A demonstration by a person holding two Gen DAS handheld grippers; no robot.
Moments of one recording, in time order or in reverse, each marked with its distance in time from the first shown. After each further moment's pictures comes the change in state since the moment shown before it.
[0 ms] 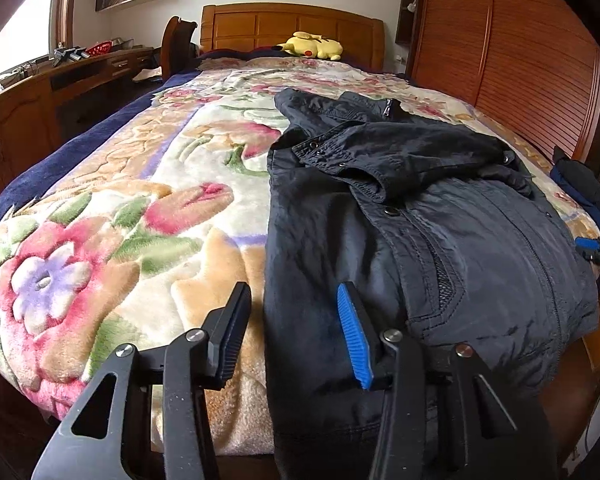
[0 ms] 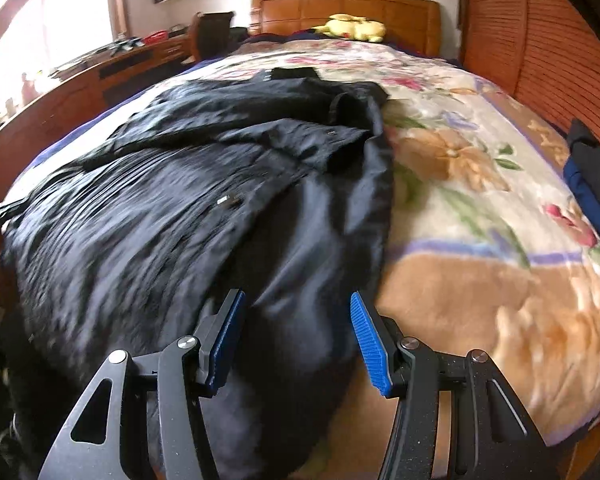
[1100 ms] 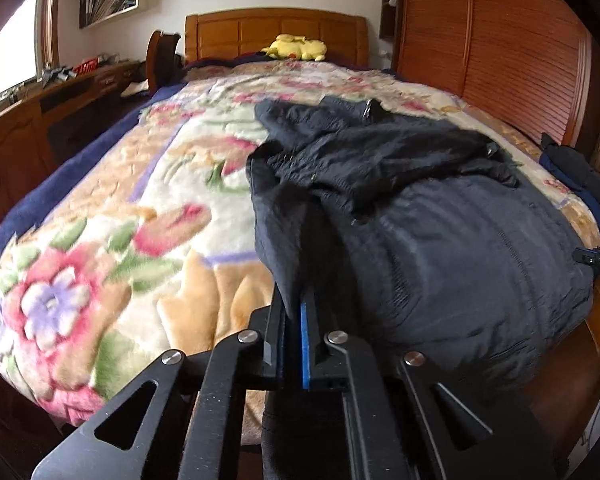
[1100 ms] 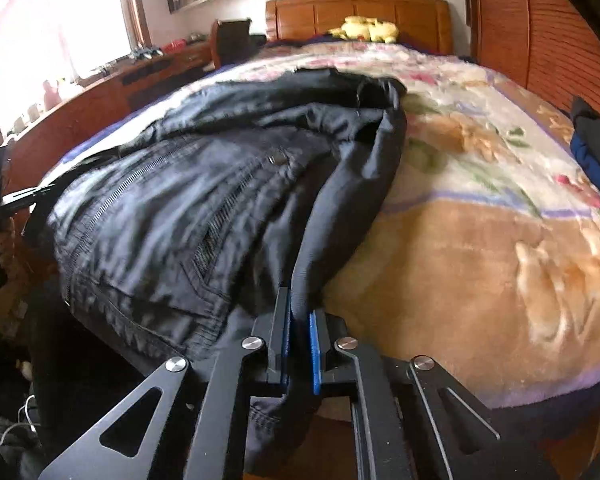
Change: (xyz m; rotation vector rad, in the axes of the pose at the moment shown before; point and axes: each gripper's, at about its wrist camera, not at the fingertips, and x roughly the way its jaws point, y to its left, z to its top) left arm -0.022 -0.028 0.017 0.074 -0.011 -0.001; right arm -0.035 0.006 -0.037 0.047 -0.066 0.087
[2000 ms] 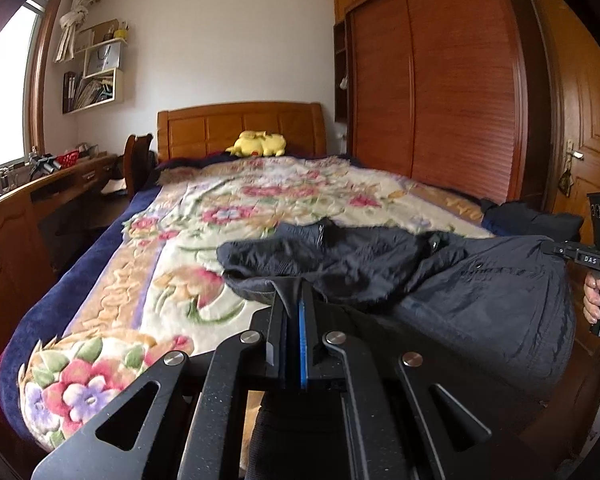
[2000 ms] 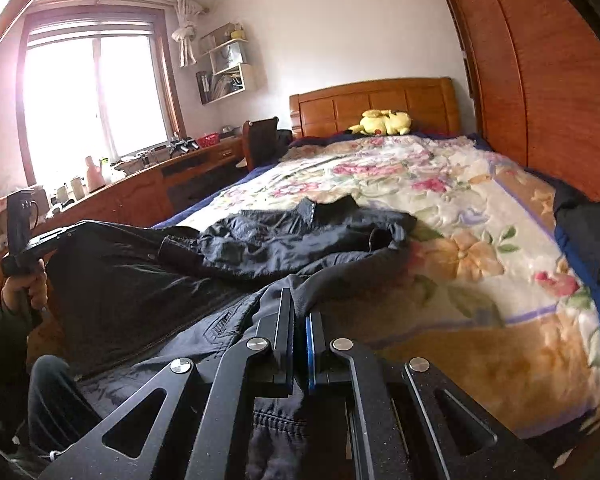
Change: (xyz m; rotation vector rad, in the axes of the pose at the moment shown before) left arm -0.114 -0.028 0.066 0.093 -0.323 -0.107; right arm -0.122 -0.008 0.031 0.015 -0.319 0.089
